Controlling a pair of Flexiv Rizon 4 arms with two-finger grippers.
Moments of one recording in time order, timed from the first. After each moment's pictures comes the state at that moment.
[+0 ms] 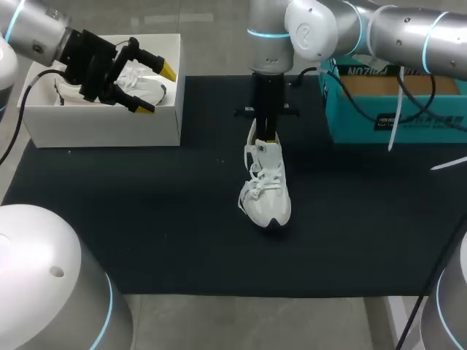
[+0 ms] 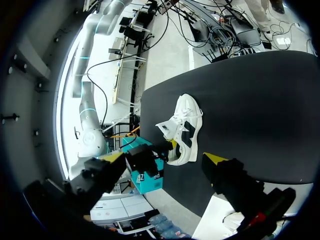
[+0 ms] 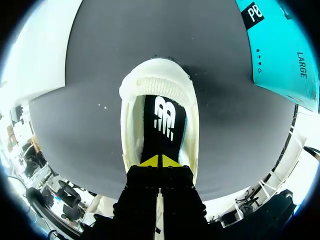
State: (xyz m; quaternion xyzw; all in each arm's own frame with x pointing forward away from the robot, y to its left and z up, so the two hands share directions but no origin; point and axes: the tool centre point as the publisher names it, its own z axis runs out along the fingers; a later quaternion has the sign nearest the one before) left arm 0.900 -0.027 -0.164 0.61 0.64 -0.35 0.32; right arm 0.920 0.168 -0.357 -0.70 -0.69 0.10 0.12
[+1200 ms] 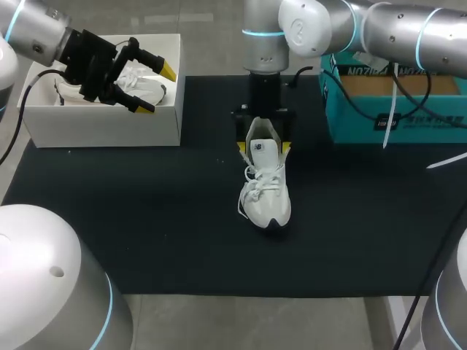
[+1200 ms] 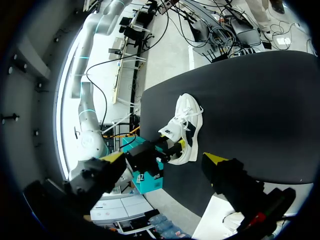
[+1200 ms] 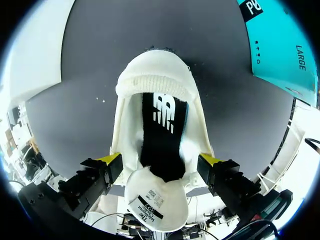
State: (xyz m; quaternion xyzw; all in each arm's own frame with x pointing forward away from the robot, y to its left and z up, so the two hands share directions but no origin) left arm 0.900 -0.027 -0.164 0.61 0.64 -0.35 0.32; right arm 0.908 0.171 -0.350 -0.71 -0.68 0.13 0.13
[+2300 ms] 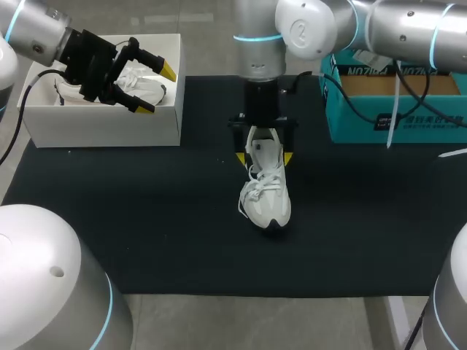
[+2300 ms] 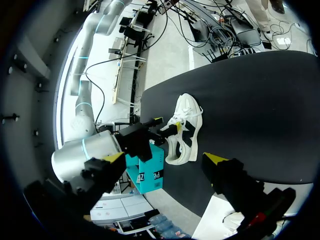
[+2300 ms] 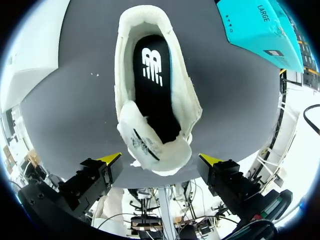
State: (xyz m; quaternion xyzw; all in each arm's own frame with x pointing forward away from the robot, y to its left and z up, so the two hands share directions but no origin) left arm 0.900 -0.027 -0.164 0.61 0.64 -0.35 0.32; right arm 0.844 0.176 -0.318 -0.75 -0.64 0.15 0.09
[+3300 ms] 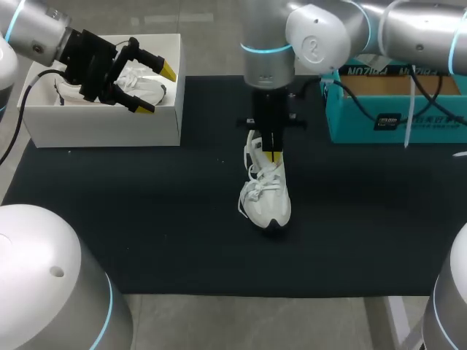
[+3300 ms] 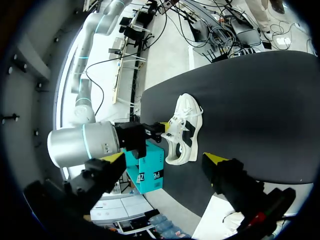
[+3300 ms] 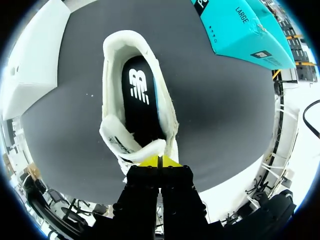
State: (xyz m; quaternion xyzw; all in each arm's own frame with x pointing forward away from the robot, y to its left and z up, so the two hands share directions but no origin) left arm 0.900 -0.027 -0.164 0.61 0.64 -0.35 0.32; right arm 0.865 0.153 -0.332 -0.77 -0.63 0.10 0.03
